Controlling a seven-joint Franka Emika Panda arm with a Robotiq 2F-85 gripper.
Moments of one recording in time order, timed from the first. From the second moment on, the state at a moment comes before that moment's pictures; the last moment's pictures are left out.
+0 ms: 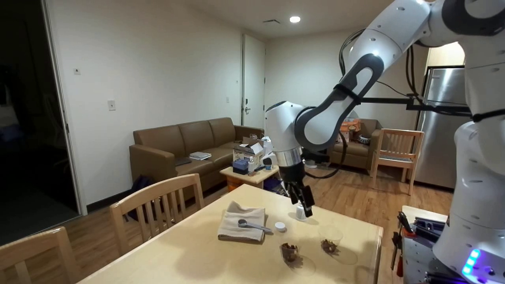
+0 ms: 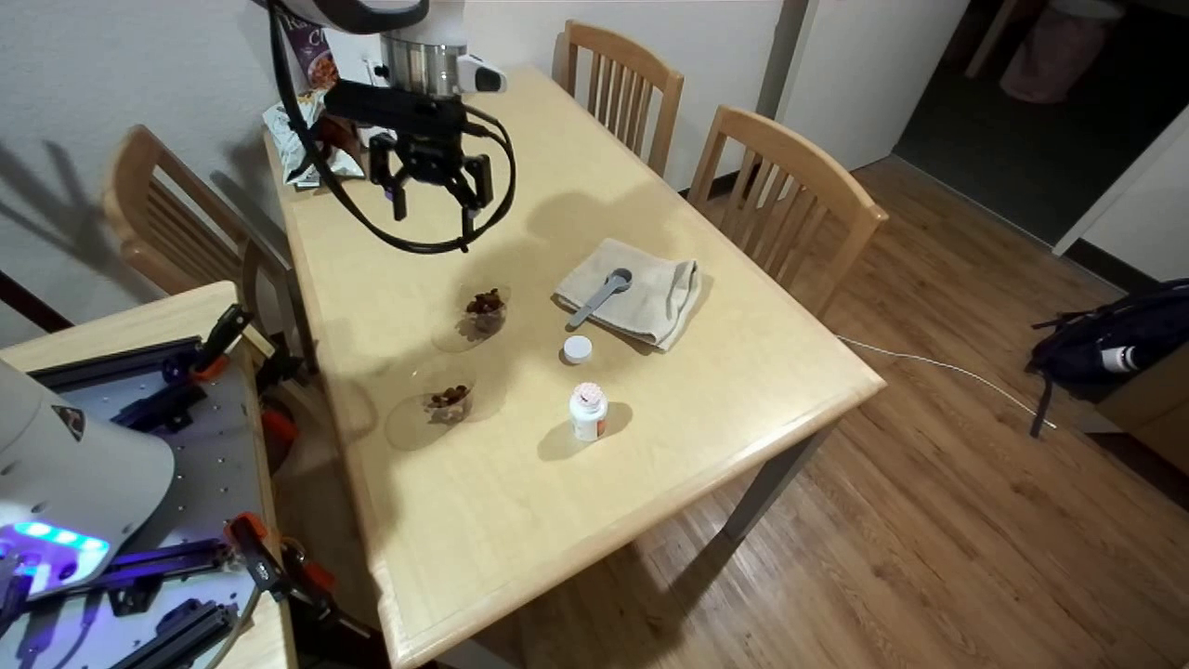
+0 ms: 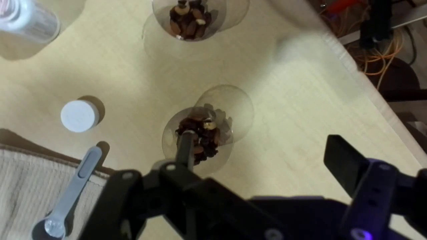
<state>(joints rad) 0.17 0.20 0.16 -2.30 -0.10 2.22 -0.43</state>
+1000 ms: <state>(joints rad) 0.14 0.30 0.18 -2.28 -0.12 2.48 -0.44</state>
